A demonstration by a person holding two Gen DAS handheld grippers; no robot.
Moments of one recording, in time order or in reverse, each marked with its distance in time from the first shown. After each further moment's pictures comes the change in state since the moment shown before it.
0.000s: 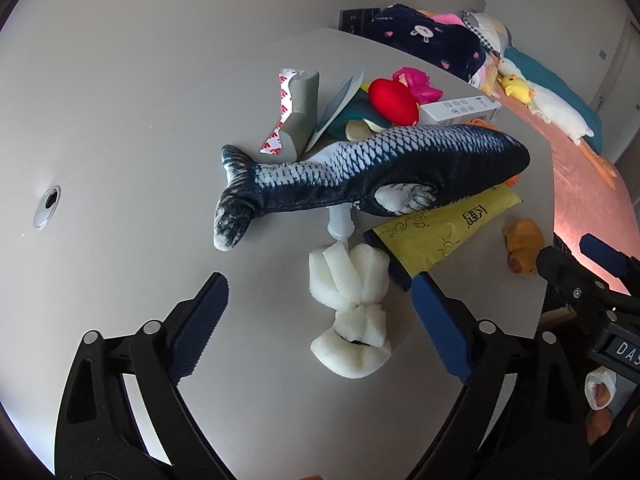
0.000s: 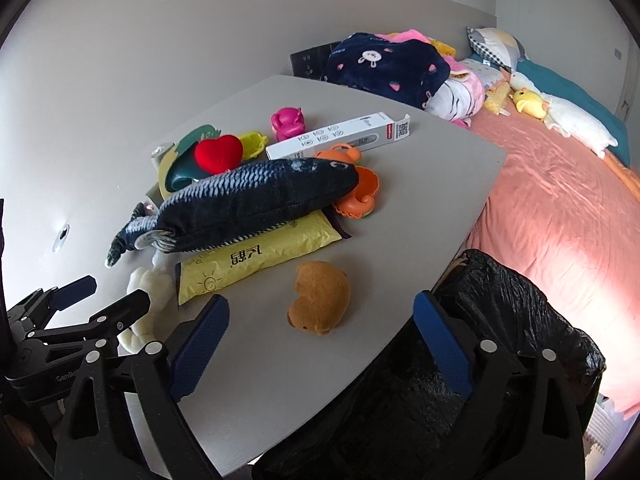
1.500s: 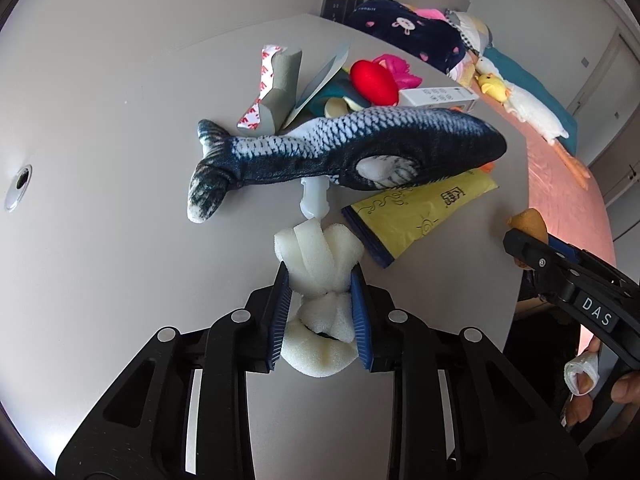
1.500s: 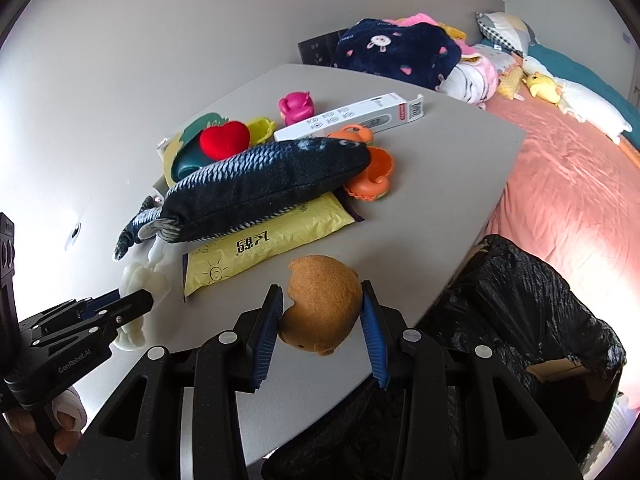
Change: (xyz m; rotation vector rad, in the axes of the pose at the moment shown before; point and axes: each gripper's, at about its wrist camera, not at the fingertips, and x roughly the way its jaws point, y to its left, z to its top) left arm -0.009 0.007 -0.017 -0.014 0.023 -0.130; right arm 0.006 -0.005 -0.008 0.031 0.024 0.072
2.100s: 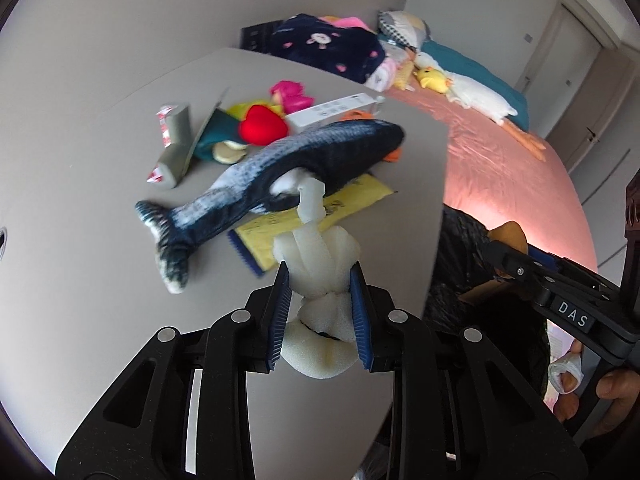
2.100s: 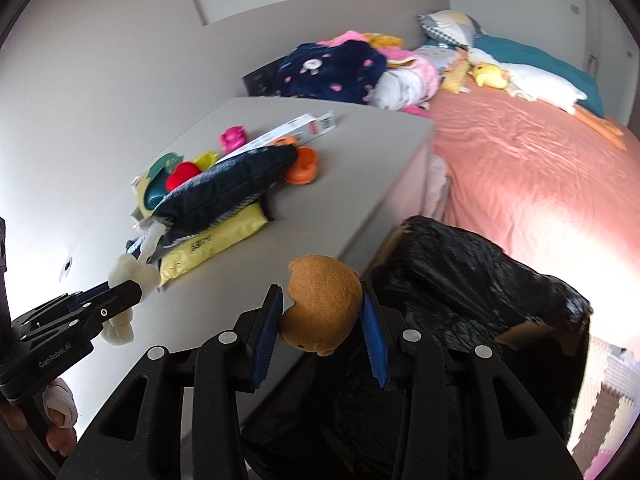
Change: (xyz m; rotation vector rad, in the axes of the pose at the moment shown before) left arm -0.030 -0.073 0.005 0.173 -0.053 -0.135; right arm -0.061 -0.056 -0.027 0.139 -0.077 -0.085
